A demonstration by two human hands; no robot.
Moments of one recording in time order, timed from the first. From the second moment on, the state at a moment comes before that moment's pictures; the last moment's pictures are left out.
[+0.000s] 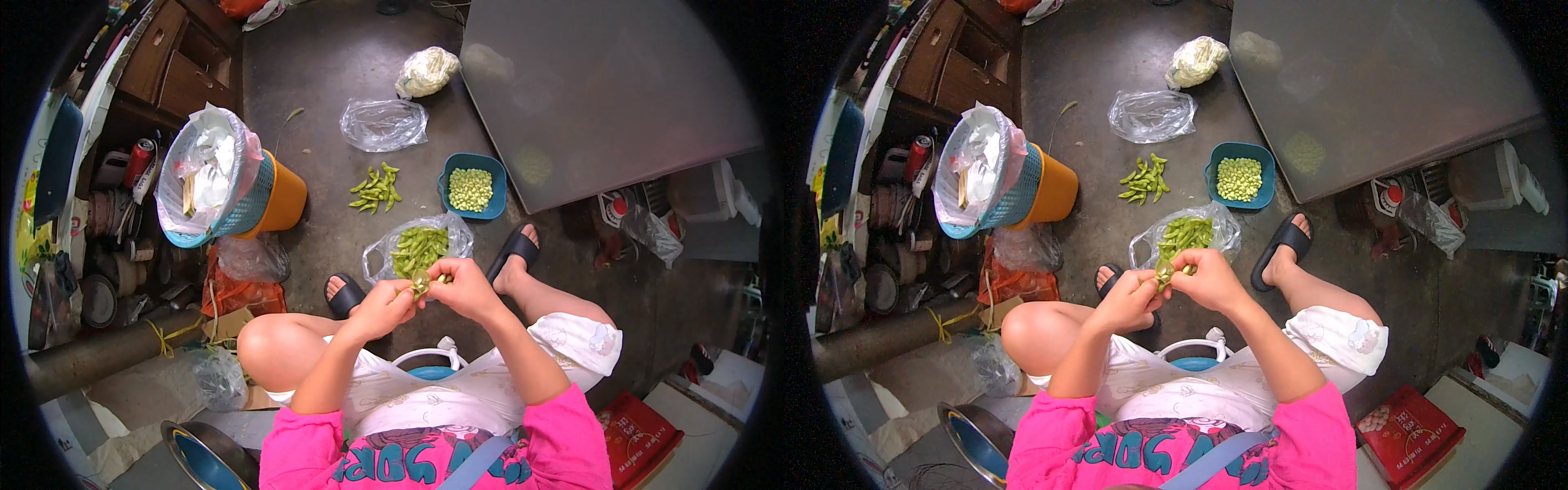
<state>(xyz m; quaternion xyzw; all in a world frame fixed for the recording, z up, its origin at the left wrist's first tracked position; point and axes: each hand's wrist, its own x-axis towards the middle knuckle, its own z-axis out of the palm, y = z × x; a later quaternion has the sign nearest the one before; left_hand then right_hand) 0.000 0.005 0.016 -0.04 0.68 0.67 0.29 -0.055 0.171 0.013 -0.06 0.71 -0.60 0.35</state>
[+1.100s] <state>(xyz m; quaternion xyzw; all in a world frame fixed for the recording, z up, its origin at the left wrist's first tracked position) 0.003 0.018 -0.006 -0.14 0.57 0.78 0.20 -0.054 0.172 0.000 0.02 0.52 -0.75 0.41</state>
